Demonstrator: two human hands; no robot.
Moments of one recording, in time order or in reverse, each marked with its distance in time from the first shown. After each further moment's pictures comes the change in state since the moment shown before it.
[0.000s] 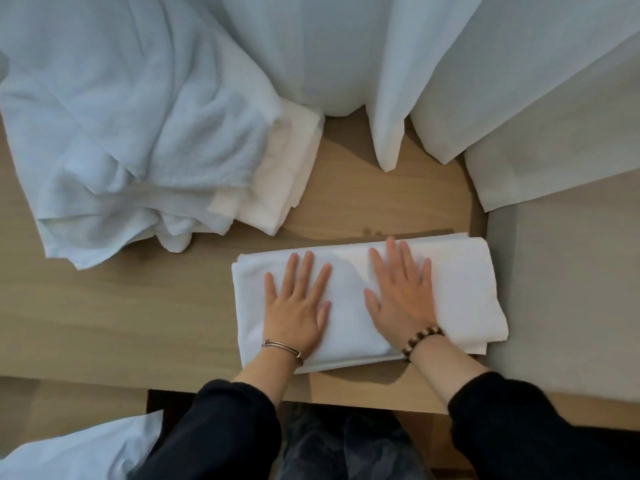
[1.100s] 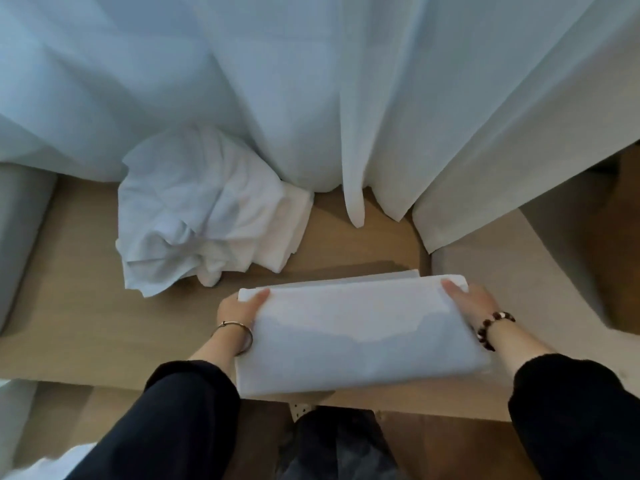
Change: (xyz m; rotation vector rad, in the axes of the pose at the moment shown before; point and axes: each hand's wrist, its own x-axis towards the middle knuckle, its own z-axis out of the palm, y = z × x) left_hand -0.002 -0.041 -0.146 -1.014 -0.031 -1.054; right_hand -0.051 0.123 -0.160 0.931 -0.105 0.708
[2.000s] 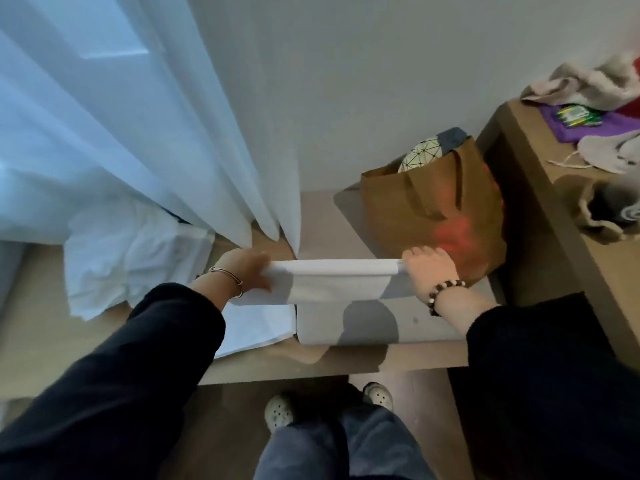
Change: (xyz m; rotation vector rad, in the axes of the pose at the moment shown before) left_hand -0.319 0.181 0.168 1.558 -0.137 1.020; right_hand -0.090 0.099 -0.324 -1.117 0.308 -0.640
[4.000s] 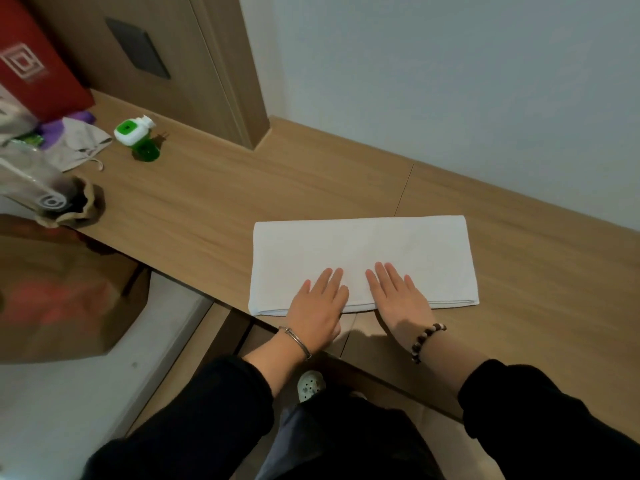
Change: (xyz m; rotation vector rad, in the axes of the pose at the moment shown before) left_hand -0.197 0.762 0.012 0.322 0.304 1.192; right_hand -0.602 0.263 0.211 0.466 -0.275 0.876
